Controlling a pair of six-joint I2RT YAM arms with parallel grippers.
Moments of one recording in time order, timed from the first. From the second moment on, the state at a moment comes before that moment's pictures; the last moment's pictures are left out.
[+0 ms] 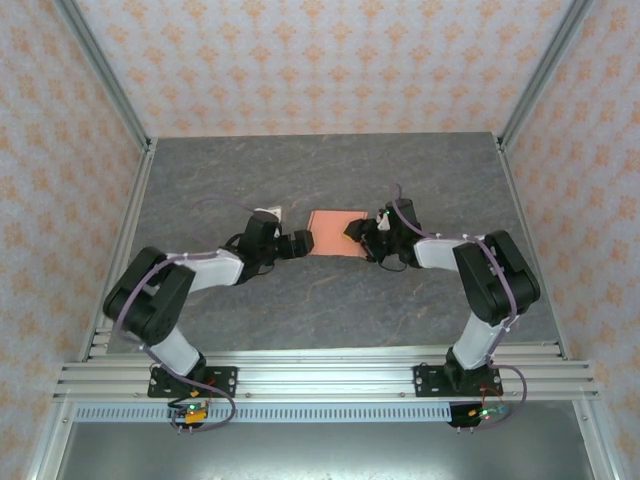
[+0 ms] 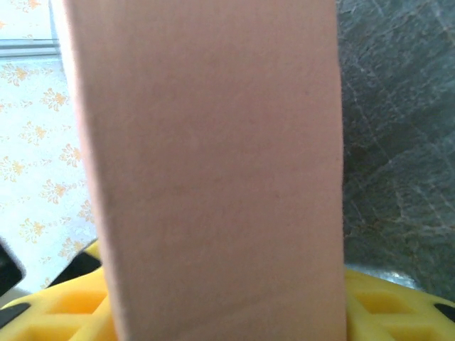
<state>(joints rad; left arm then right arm) -0.45 1.59 0.69 0.22 0.08 -0.58 0.37 1.73 0.79 0.19 -0.57 1.12</state>
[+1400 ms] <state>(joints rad) -0.73 1.66 0.49 0.78 -0.04 0.60 0.33 1.61 0.95 -0.41 -0.89 1.23</state>
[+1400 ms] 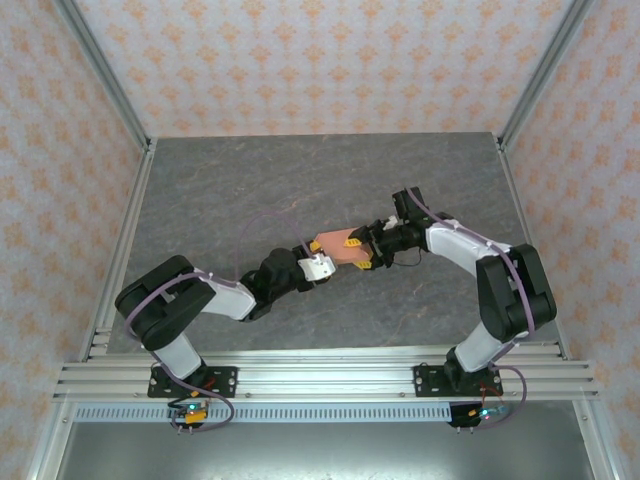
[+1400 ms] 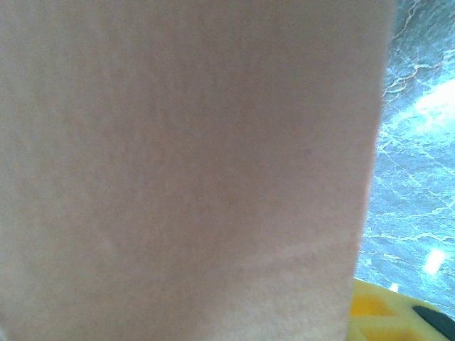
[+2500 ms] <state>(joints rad) -0.74 1.45 0.83 -0.18 -0.11 0.59 0.18 1.02 0.76 -0.31 -0.54 0.60</state>
